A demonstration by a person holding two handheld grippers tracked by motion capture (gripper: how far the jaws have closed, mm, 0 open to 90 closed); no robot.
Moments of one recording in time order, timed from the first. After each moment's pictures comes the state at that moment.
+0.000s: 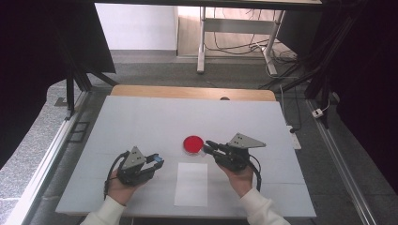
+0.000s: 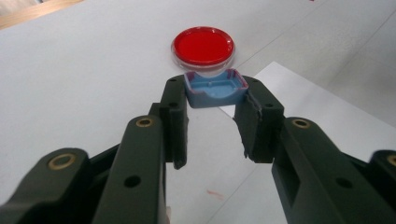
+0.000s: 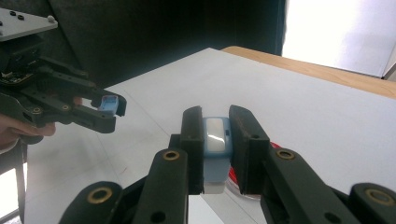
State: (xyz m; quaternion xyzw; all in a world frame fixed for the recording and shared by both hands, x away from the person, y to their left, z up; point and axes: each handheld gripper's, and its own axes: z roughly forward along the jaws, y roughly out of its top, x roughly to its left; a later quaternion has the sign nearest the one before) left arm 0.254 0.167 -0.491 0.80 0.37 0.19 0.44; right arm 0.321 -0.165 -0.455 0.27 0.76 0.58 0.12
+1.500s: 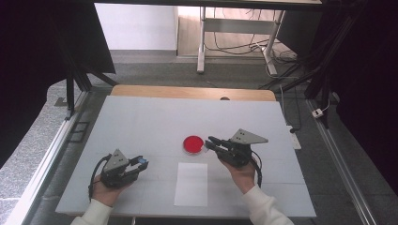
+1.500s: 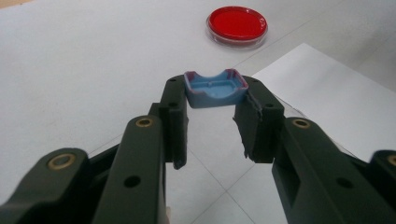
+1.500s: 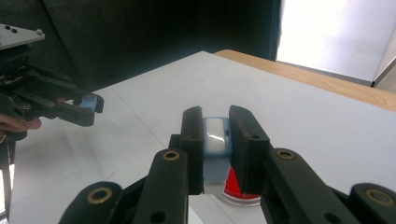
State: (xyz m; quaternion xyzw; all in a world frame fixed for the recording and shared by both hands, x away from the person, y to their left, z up) left arm 0.246 0.208 -0.503 0.78 0.40 0.19 0.44; right arm 0.331 -0.170 -0.449 0.26 0.76 0.58 0.14
